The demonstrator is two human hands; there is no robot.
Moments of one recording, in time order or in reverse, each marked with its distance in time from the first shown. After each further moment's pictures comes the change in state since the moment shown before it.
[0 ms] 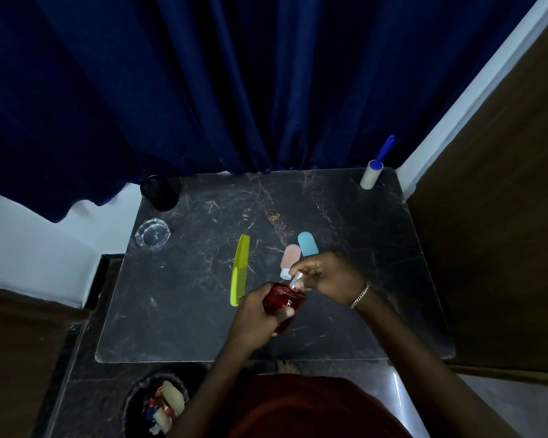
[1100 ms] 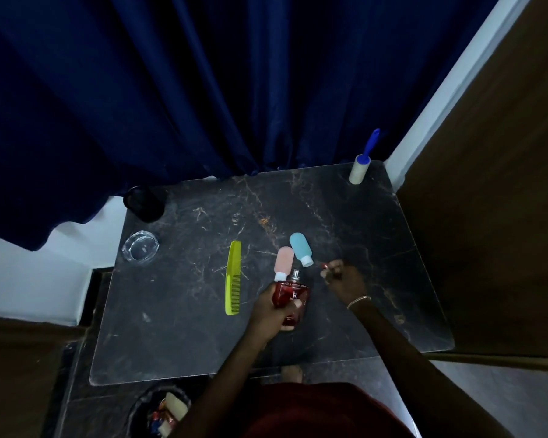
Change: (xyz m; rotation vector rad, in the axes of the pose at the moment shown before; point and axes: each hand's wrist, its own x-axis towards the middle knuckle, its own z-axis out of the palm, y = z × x) left_hand 0.048 -0.016 0.042 -0.183 -0.089 -0.190; right_hand 0.016 0.105 0.014 0.057 0.496 0.448
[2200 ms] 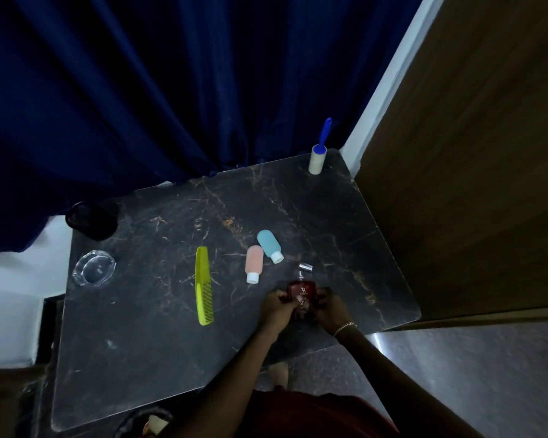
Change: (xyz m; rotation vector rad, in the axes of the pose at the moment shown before) left_hand 0.043 -0.021 0.074 0.180 -0.057 -0.147; right_hand -0.049 0.064 0.014 -0.040 -0.072 0.199
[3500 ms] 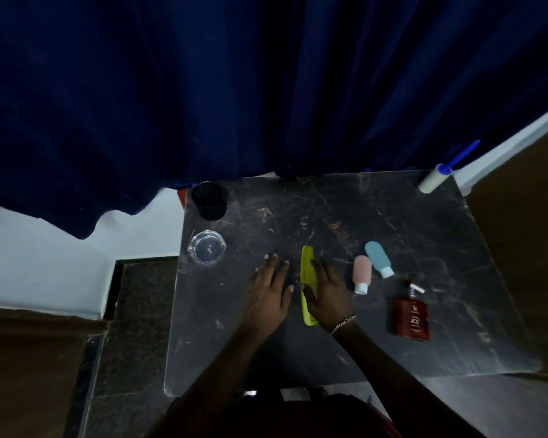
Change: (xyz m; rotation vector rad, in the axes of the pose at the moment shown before) left_hand 0.016 -0.084 -0.287 0.813 0.411 0.671; right_hand -0.012 -0.190 0.197 -0.419 0.203 -0.601
